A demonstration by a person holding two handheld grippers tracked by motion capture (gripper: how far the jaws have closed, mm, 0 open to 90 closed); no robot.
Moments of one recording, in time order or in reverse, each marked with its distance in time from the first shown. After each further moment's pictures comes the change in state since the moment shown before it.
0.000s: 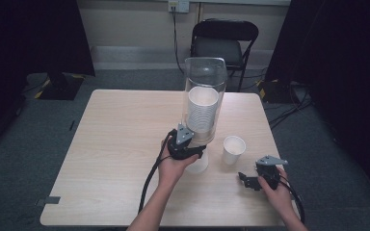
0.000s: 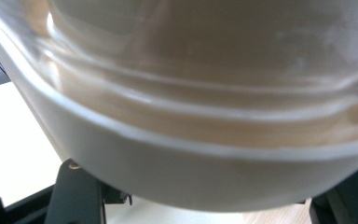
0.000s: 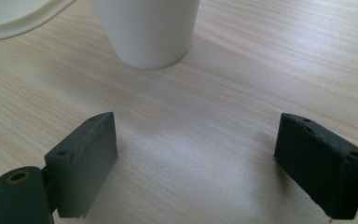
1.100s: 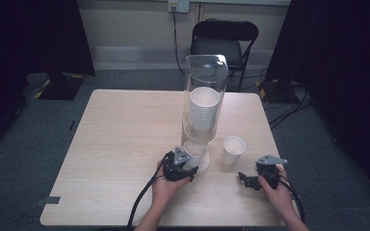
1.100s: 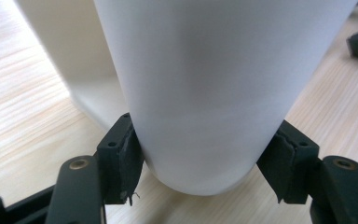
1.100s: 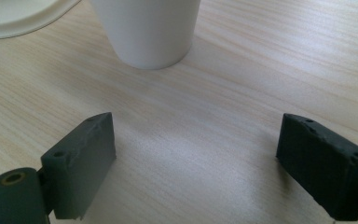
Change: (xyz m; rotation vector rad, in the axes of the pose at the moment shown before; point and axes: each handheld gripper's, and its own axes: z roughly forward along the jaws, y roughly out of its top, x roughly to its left) left arm -0.003 -0.079 -0.002 0.234 -0.015 0.040; right arm -0.002 0.001 0.001 0.004 0.012 -0.007
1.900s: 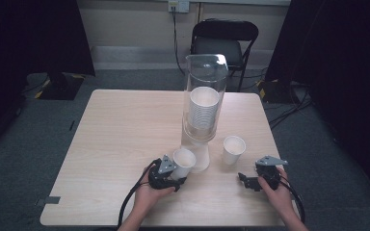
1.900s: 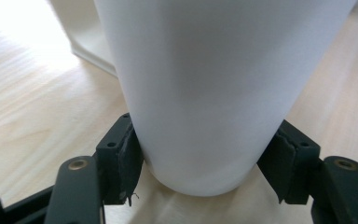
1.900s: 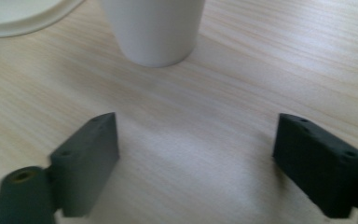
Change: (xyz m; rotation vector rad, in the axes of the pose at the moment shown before) left arm 0.011 -0.030 -0.029 0.033 -0.130 0.074; right arm 0.005 -0.001 -0.004 0.001 0.003 0.001
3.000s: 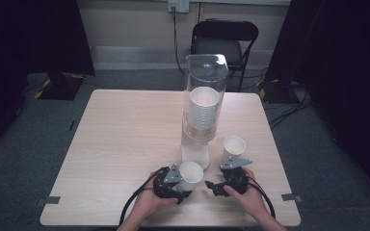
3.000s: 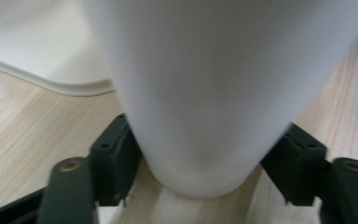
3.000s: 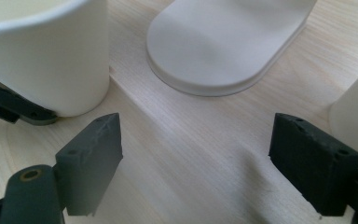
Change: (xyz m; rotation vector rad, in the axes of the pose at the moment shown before) left arm -0.021 -0.002 0.003 0.053 -0.136 0.110; right arm 0.098 0.045 0.014 0.015 0.228 -0.133
